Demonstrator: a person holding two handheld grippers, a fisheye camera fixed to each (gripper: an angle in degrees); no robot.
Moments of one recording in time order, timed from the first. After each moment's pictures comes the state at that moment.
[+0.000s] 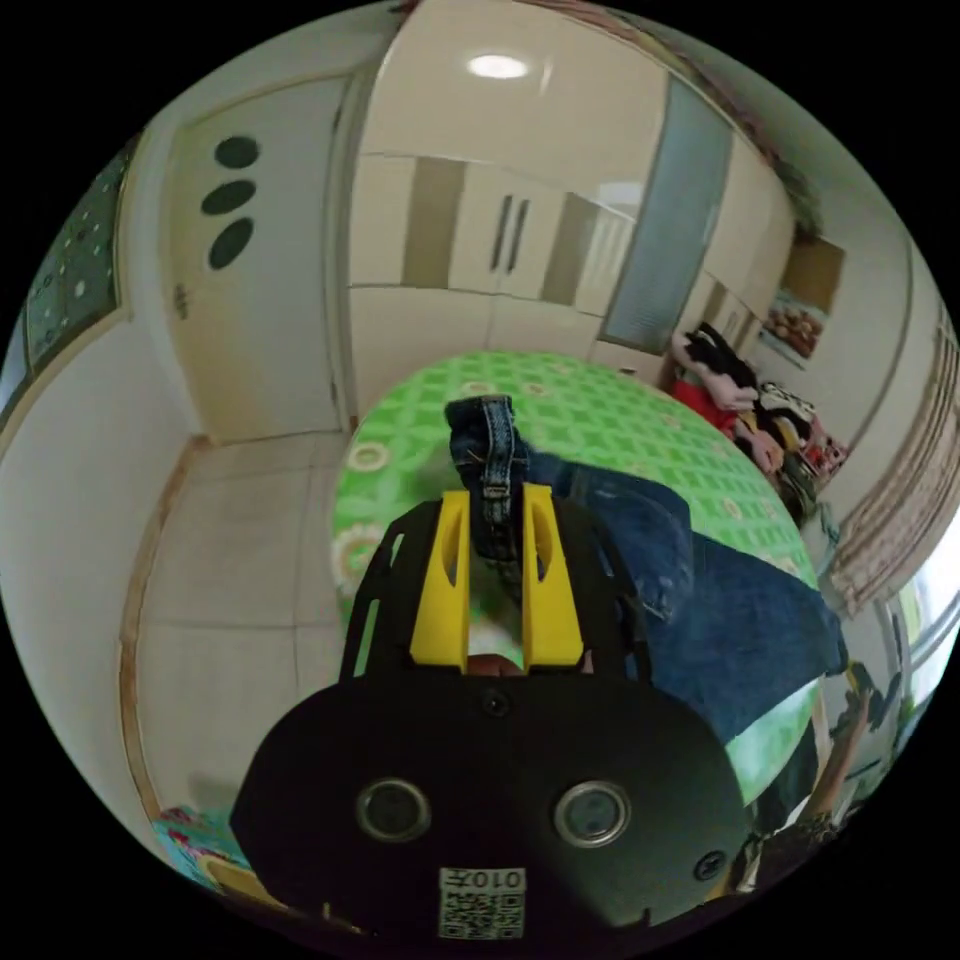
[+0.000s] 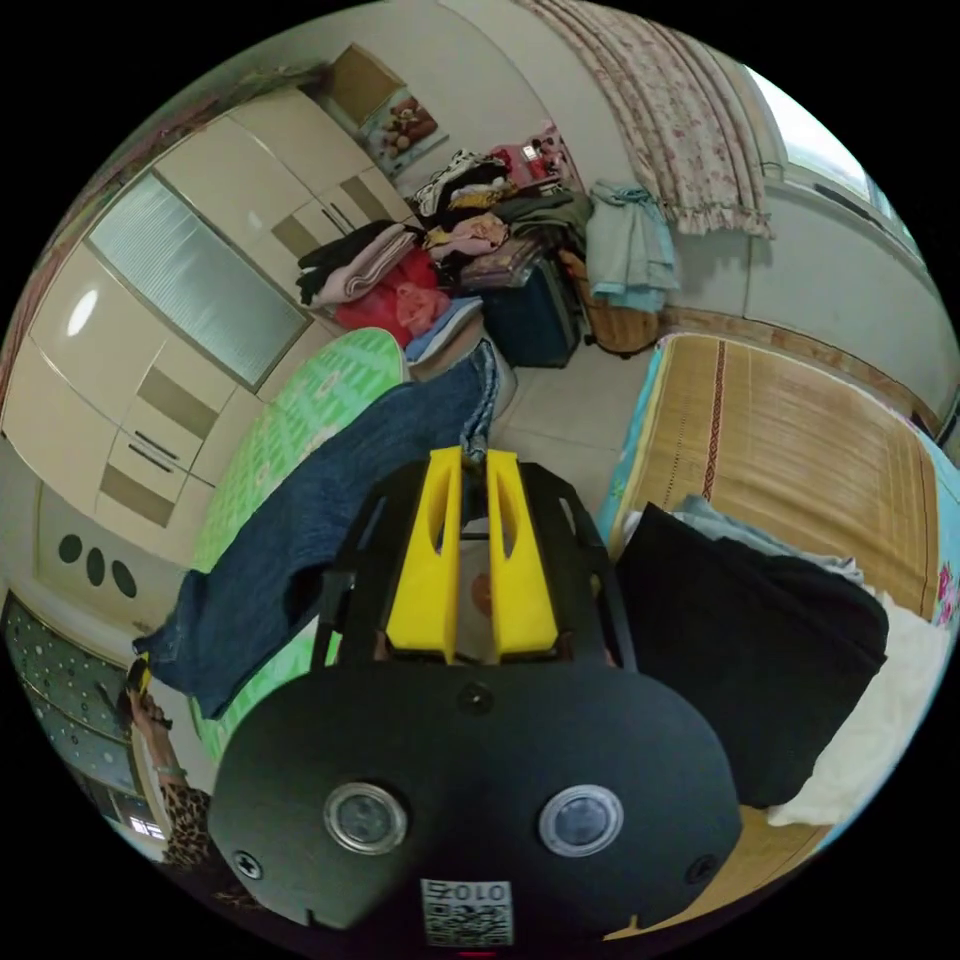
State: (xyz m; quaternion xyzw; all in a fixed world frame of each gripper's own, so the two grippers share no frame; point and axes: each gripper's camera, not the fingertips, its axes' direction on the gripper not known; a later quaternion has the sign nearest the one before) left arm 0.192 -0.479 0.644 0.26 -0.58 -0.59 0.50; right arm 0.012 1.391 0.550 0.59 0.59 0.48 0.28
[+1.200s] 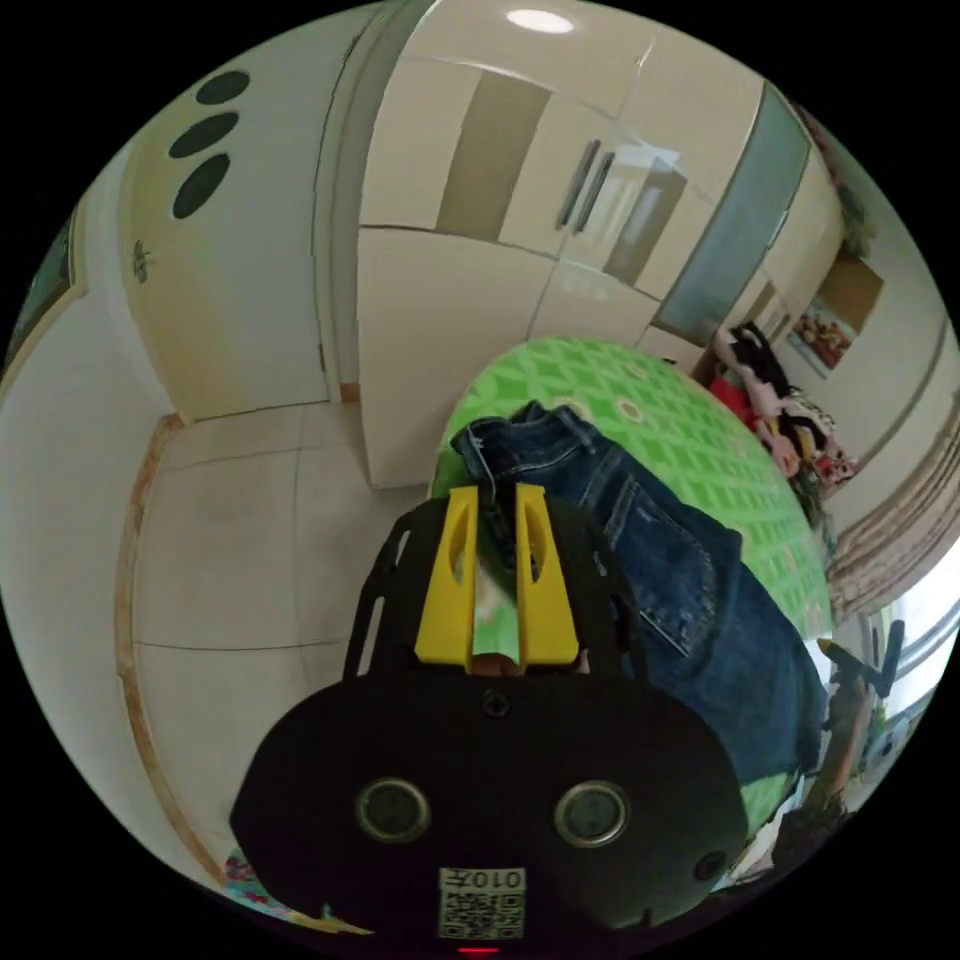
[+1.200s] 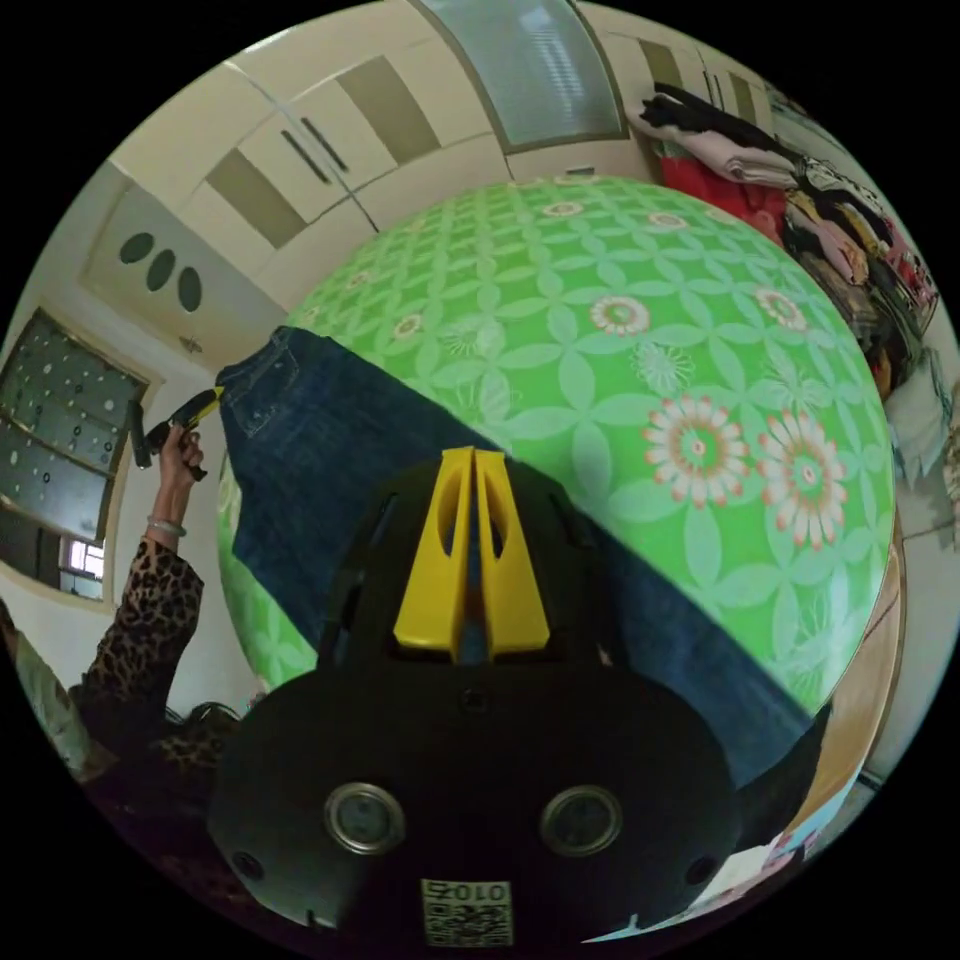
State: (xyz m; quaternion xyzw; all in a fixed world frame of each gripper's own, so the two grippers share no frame) left arm -0.028 -0.084 0.561 0.24 -0.51 -0.63 0.53; right arm 0.214 0.978 0.362 0.32 0.59 0.46 0.59
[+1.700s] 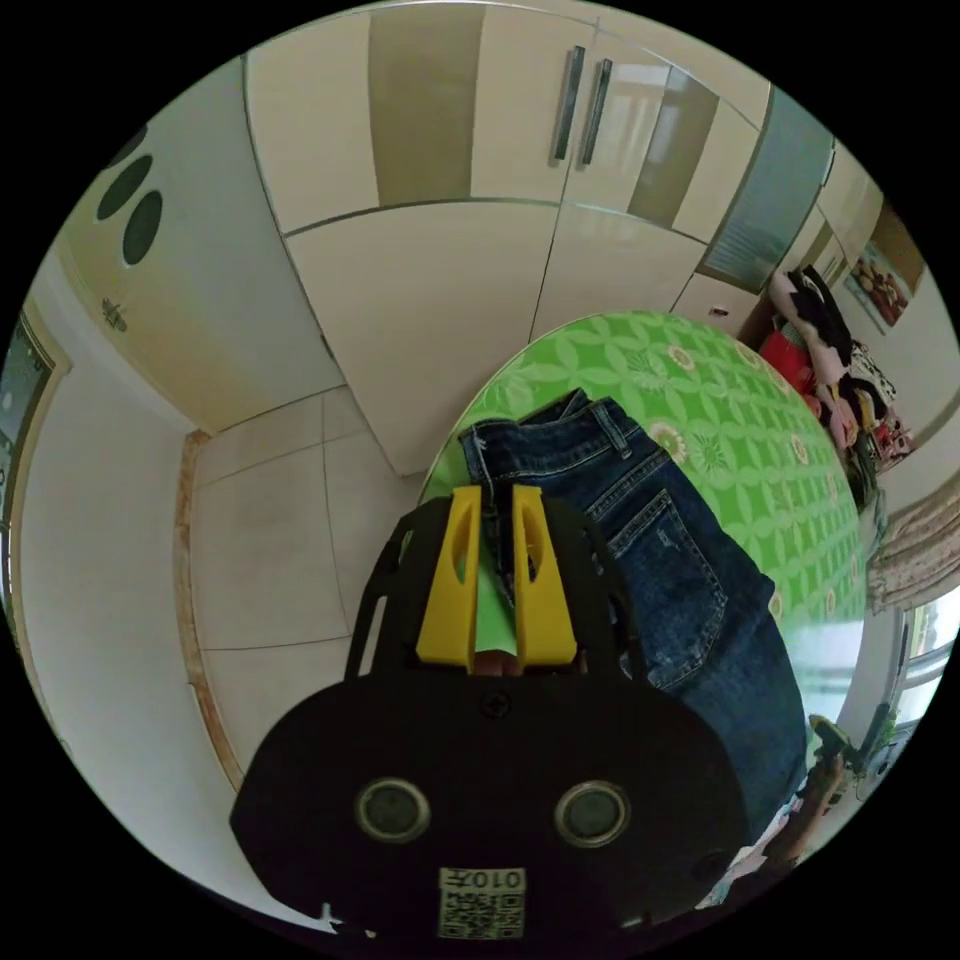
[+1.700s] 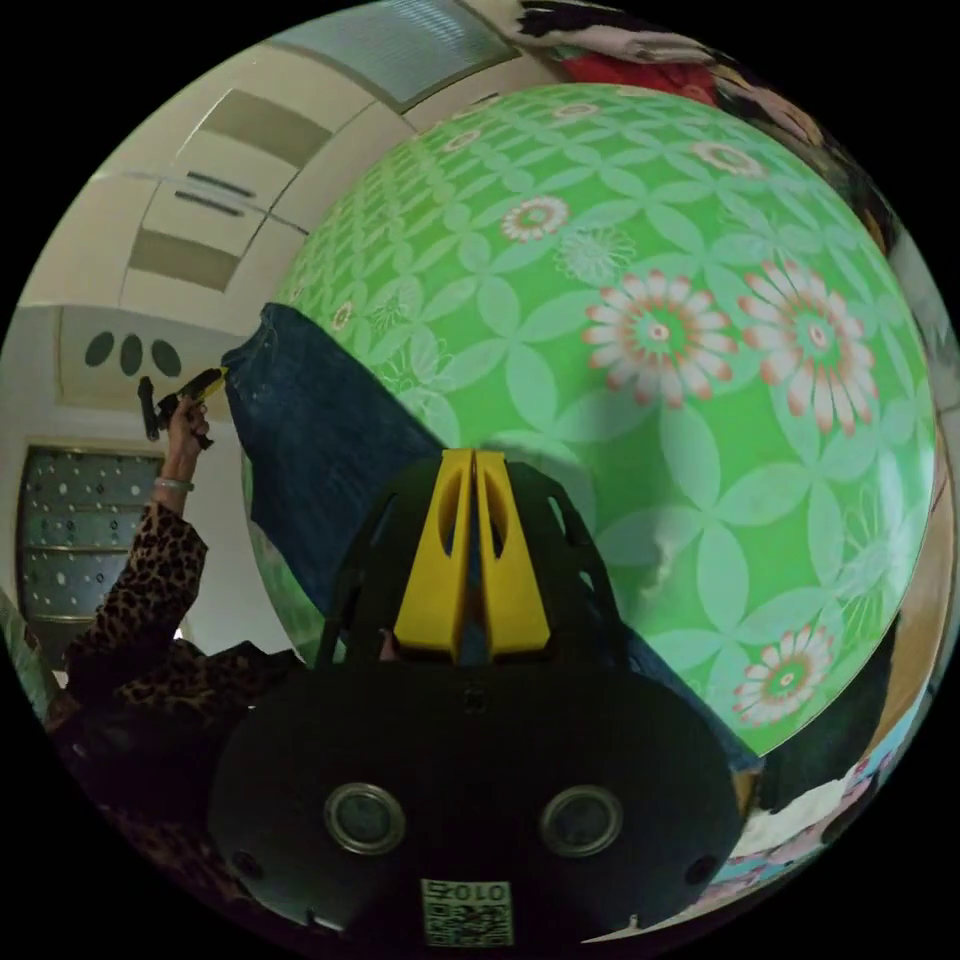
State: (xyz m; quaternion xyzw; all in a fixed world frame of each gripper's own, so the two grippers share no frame) left arm -0.265 -0.051 0.491 0.11 -0.49 -0.68 0.53; right arm 0.215 1.040 0.319 0.39 0.45 0.54 0.59
